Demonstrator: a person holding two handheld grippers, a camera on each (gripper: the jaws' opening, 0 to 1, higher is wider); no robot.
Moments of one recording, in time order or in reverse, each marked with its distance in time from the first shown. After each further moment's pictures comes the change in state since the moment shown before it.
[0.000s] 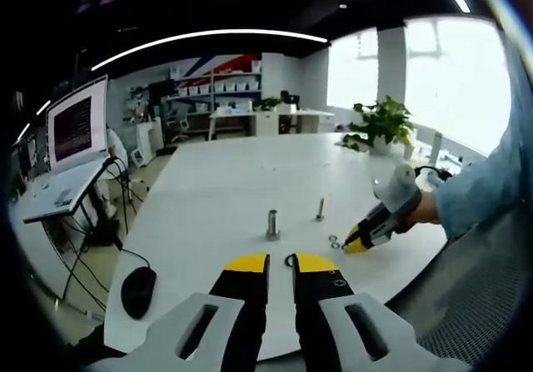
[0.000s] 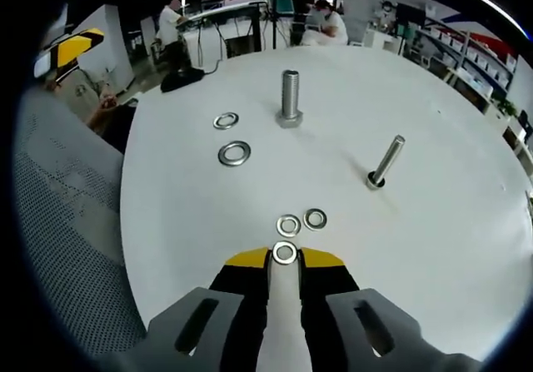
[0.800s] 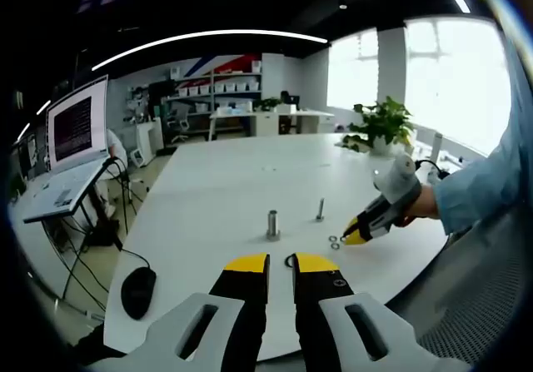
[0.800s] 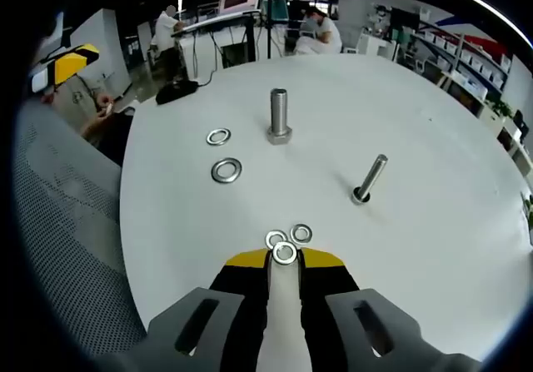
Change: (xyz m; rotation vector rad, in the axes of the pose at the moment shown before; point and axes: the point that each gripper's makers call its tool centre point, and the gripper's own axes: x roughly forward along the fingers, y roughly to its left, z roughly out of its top) left arm 0.000 0.000 0.001 -0.001 -0.002 -0.001; right arm -0.012 -0.012 0.019 0.014 -0.048 -0.027
